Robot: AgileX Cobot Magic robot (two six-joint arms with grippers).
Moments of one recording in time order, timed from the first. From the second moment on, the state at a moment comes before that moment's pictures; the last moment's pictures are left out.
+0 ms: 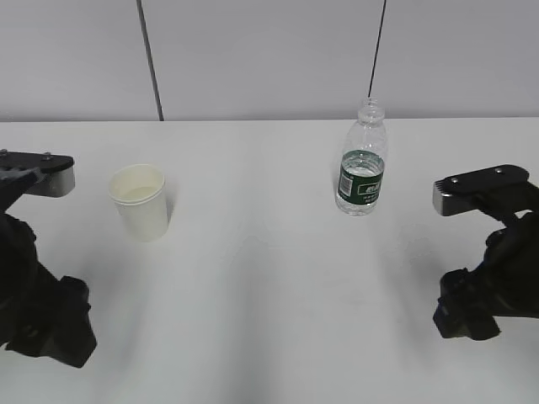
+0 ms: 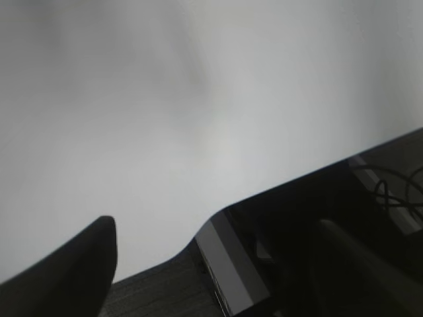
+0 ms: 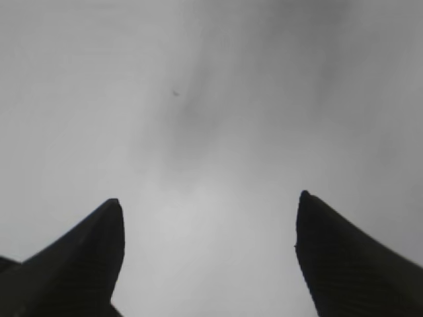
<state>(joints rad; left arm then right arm) -0.48 1.32 -0.81 -0.10 0.98 -0.09 0.30 1.43 -0.72 0.07 0.68 -0.04</state>
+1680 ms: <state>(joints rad) -0.48 0.14 -0.52 -0.05 1.10 -0.09 0.30 0.24 -0.49 0.04 1.13 -0.03</state>
